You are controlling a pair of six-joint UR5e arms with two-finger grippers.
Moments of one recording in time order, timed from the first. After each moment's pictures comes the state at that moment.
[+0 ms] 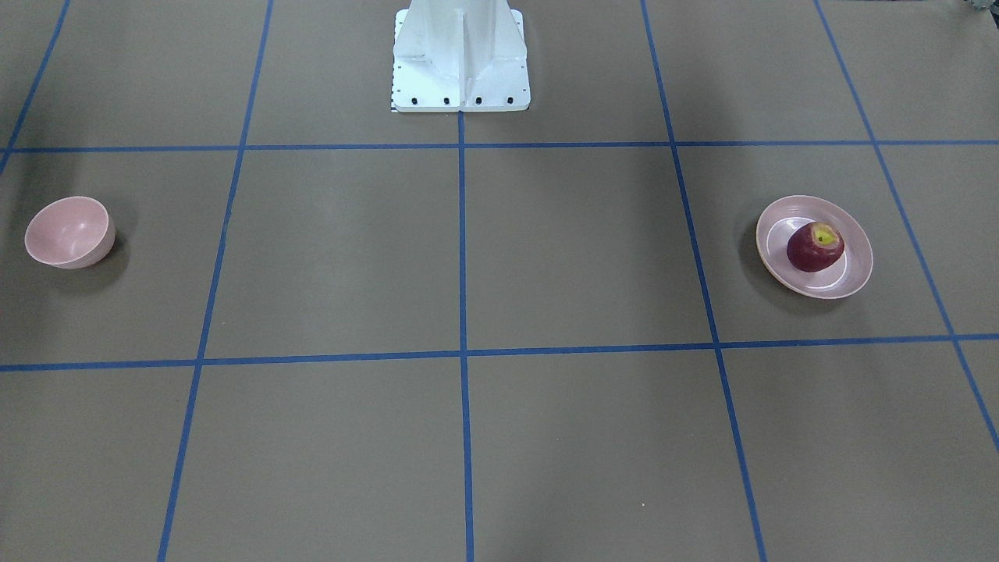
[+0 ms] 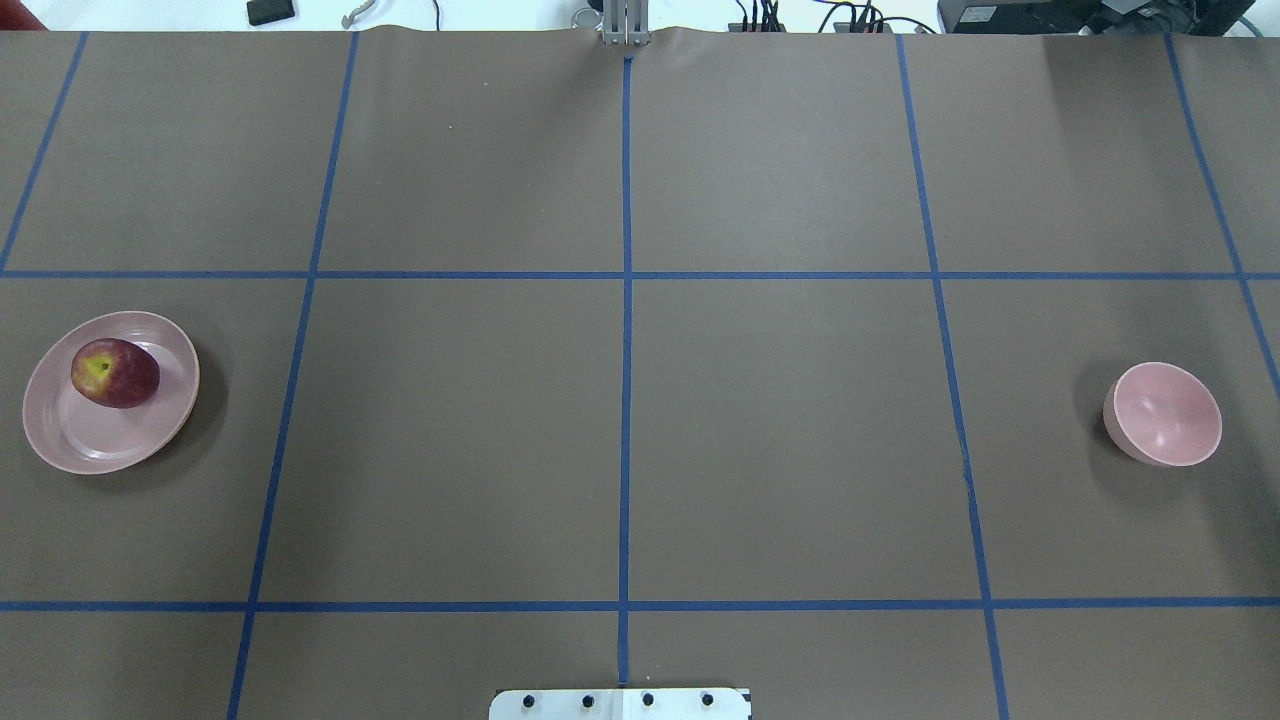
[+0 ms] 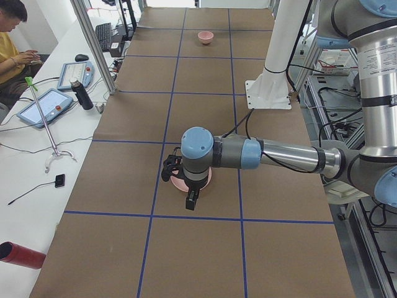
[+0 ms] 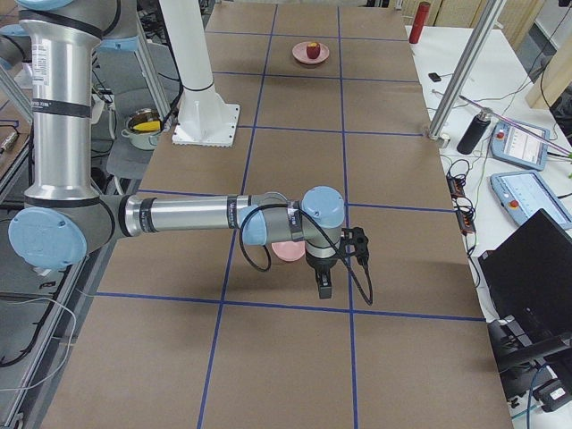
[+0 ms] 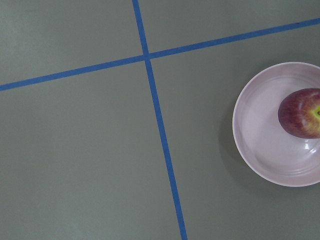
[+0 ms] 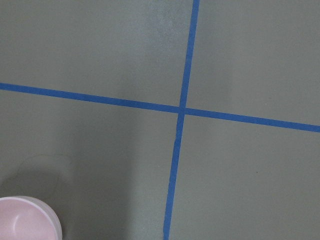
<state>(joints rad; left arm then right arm) -1.59 -1.36 -1.92 -1.48 -2.36 0.19 1.53 -1.65 1.73 -1.50 2.31 0.01</state>
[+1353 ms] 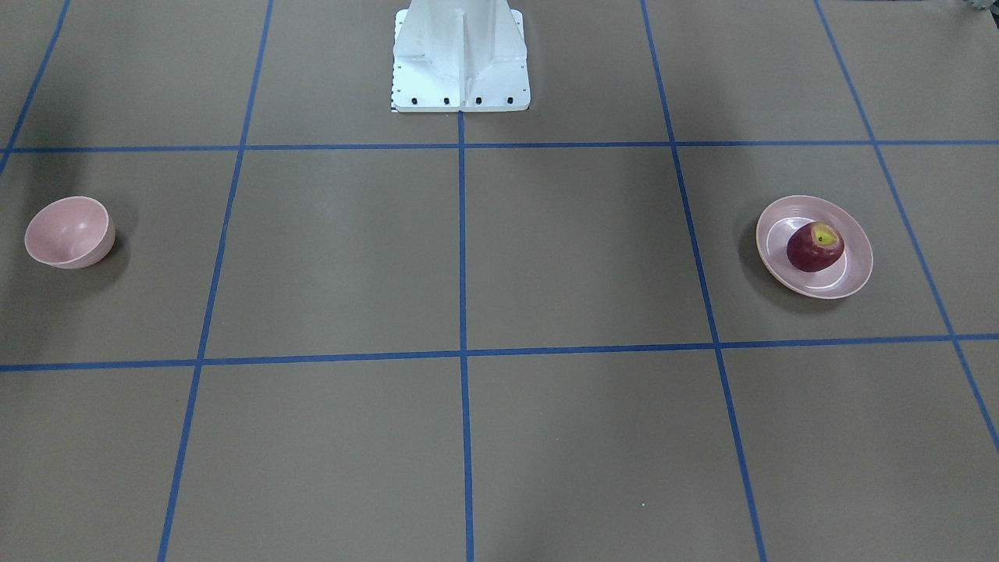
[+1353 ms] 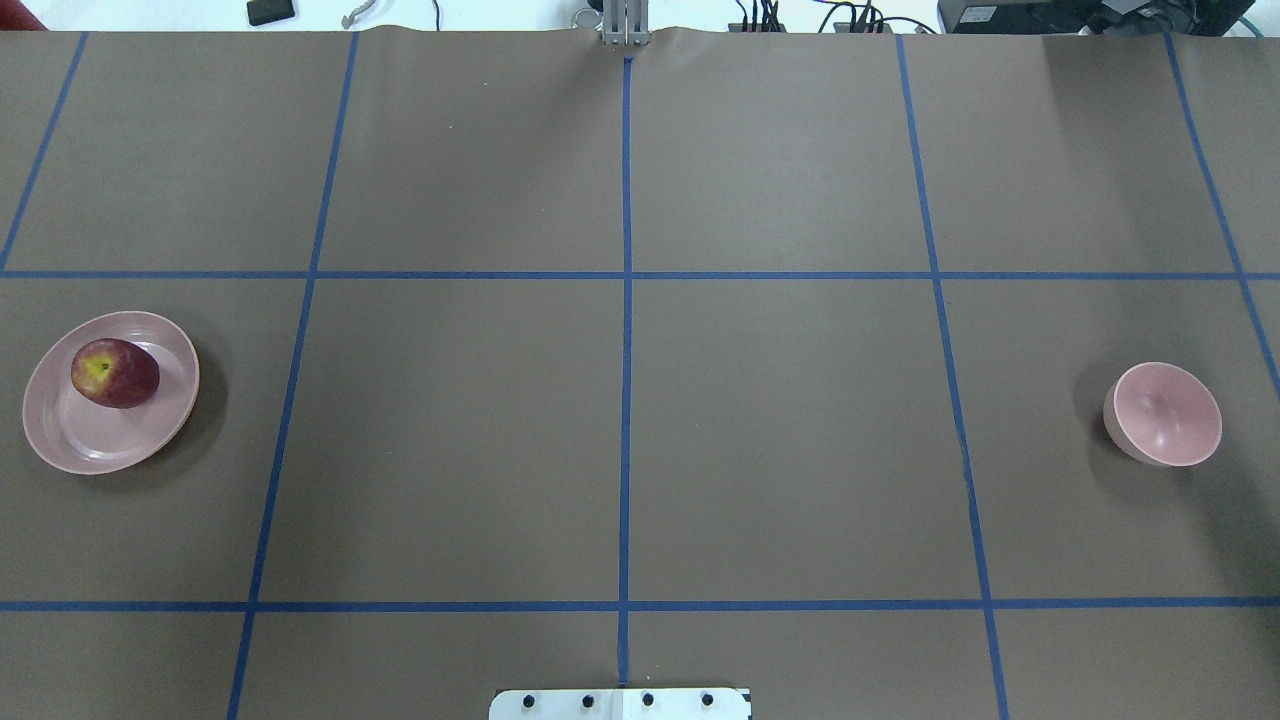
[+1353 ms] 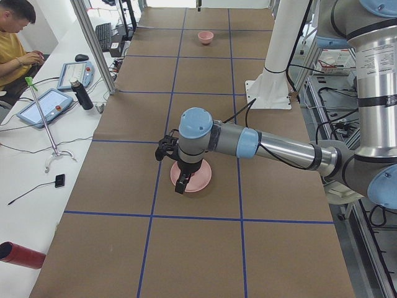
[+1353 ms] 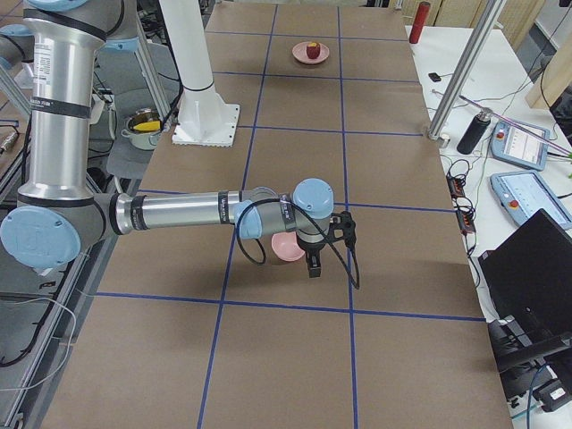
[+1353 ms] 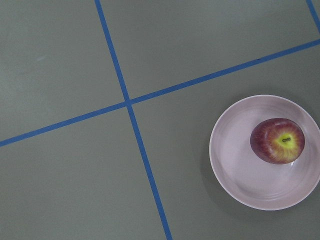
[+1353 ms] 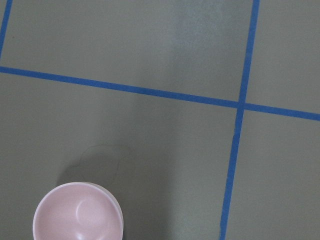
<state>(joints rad) -1.59 -1.39 -1.98 -1.53 -2.36 0.18 1.42 -1.72 1.79 -1.37 2.42 0.15</state>
